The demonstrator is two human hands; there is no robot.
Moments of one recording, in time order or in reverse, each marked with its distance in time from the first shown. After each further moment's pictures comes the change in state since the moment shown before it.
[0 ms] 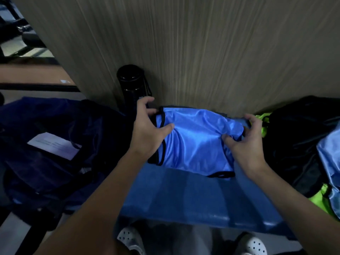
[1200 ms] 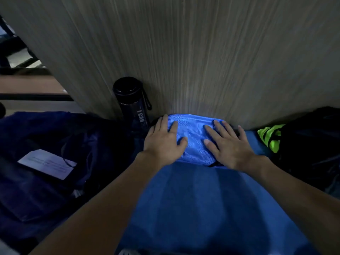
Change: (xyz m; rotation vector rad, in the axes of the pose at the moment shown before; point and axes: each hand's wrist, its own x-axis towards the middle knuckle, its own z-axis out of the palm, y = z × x) left_hand 0.059 -0.048 0.046 1.089 -0.386 0.128; right_hand 0.087 0.048 0.036 -1.348 -0.575 -0.254
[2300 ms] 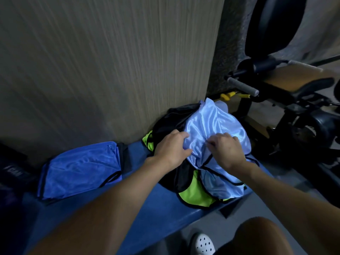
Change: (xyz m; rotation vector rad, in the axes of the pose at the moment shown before) left_hand -0.024 0.335 -0.025 -0.381 -0.109 0.538; right_hand -0.229 0.223 -0.047 0.175 0.445 0.520
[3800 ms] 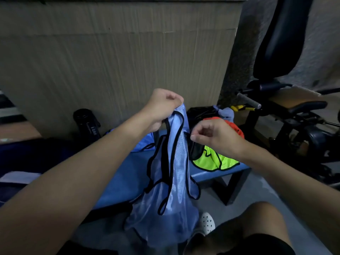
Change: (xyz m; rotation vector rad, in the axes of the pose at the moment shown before) left_hand -0.196 0.079 -0.191 -0.812 0.327 -0.159; right_hand -0.154 -0.148 -0.170 0.814 -0.225 -0.404
